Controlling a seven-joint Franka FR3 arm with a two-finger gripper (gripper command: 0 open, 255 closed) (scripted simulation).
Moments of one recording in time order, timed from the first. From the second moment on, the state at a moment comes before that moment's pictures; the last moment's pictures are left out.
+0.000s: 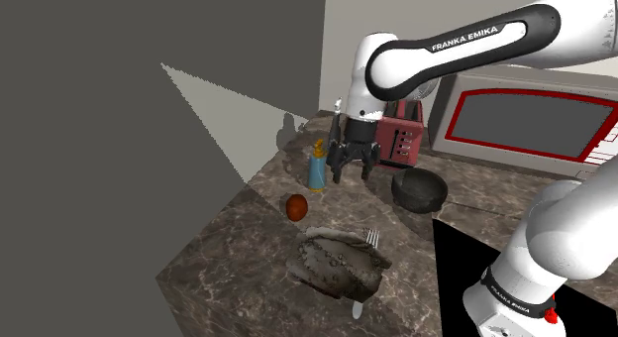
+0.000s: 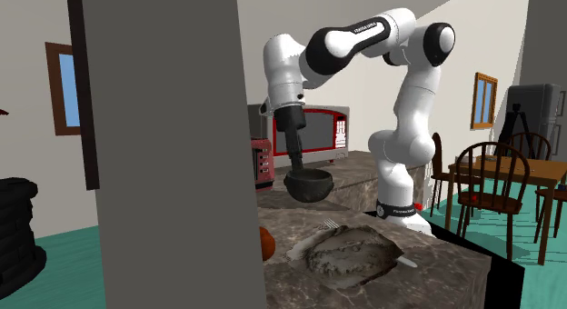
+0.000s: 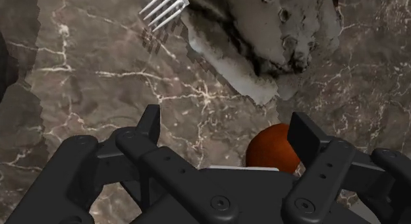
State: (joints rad) arm -0.01 -0.34 0.22 -2.37 0.35 1.96 0.40
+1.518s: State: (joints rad) arm 0.02 0.18 0.29 -2.13 0.38 2.32 0.70
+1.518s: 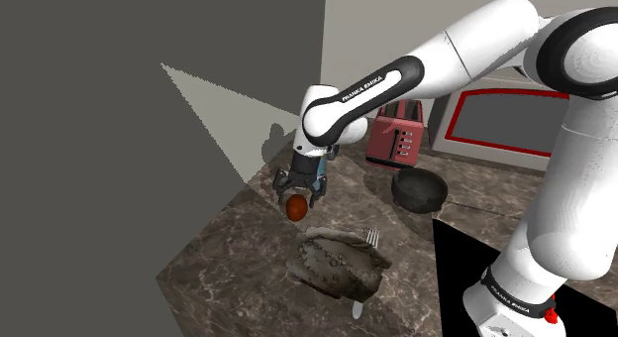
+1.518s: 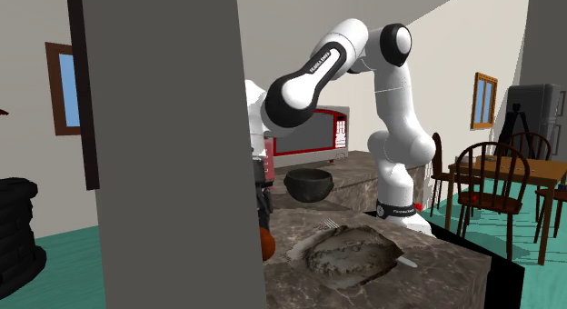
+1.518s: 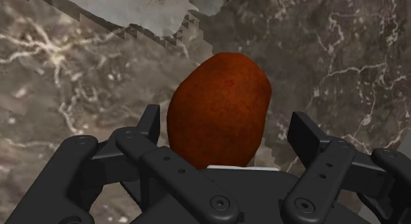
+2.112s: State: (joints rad) arm 0.02 0.18 0.29 -2.13 0.38 2.32 0.70
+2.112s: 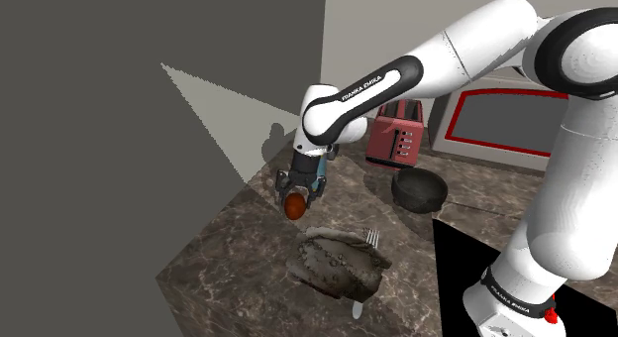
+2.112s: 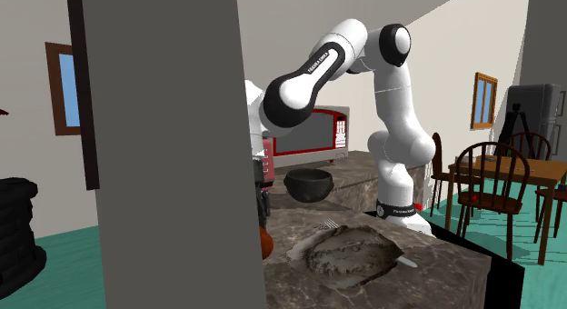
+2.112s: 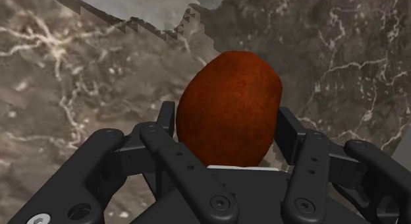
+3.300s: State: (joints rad) arm 0.01 0.09 0.29 -2.08 0.37 2.16 0.74
